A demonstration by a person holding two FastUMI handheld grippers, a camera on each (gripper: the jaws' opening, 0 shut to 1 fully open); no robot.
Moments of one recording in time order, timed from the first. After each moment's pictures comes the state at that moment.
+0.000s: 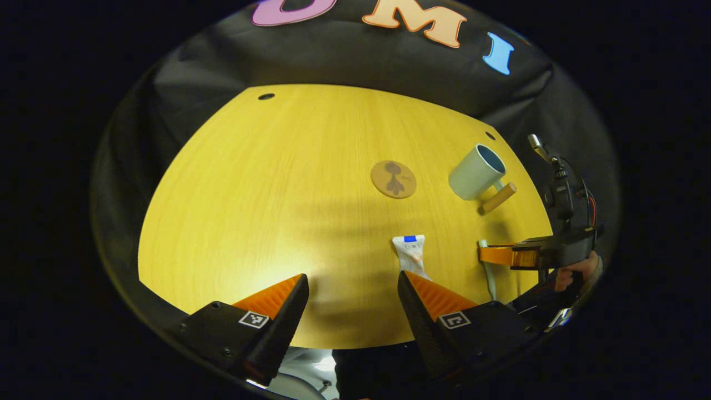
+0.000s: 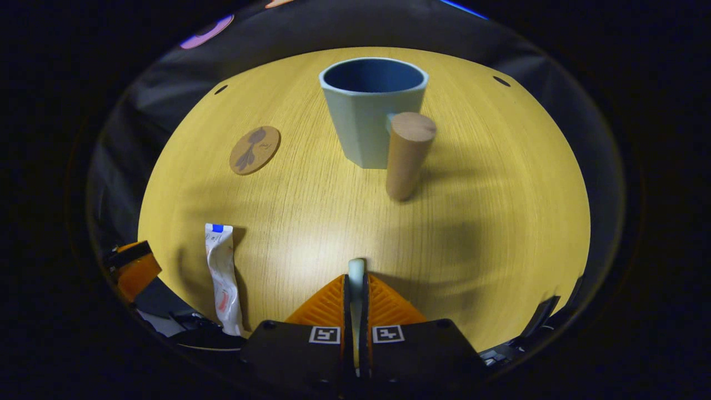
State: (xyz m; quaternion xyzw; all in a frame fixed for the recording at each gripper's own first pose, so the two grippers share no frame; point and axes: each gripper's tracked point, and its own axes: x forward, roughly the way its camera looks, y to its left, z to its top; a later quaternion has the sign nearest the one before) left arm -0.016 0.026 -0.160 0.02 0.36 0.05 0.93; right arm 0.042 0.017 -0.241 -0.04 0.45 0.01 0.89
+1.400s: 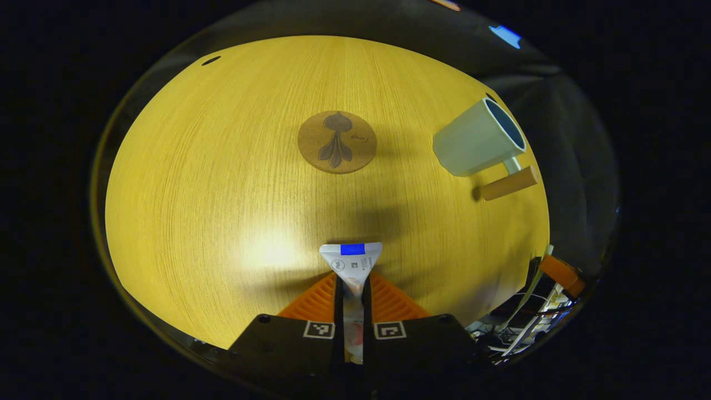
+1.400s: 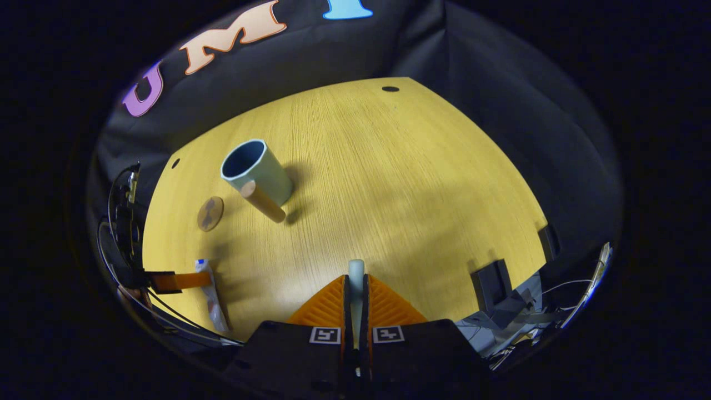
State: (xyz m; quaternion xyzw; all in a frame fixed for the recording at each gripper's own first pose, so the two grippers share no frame) left arm 0.059 -0.035 -0.229 -0.01 0.47 0.04 0.88; right arm 0.009 -0.098 -0.154 0.06 0.33 -0.11 0.94
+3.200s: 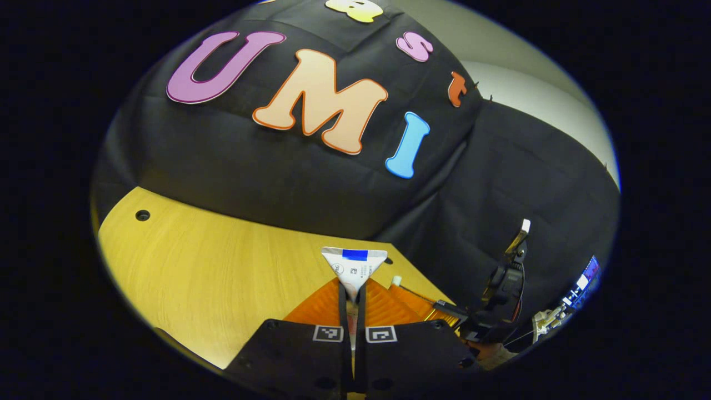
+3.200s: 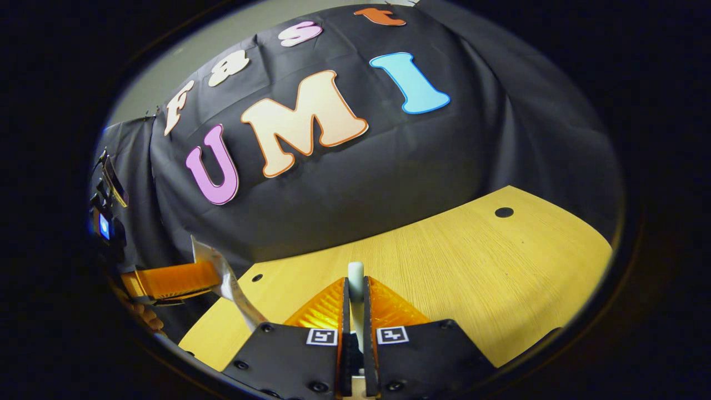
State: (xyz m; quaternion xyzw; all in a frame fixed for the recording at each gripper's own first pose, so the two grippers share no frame) left arm 0.184 -0.161 0.029 -0.01 0.00 -0.21 0.98; right arm 0.195 0.019 -0.005 0.14 -0.03 0.11 0.98
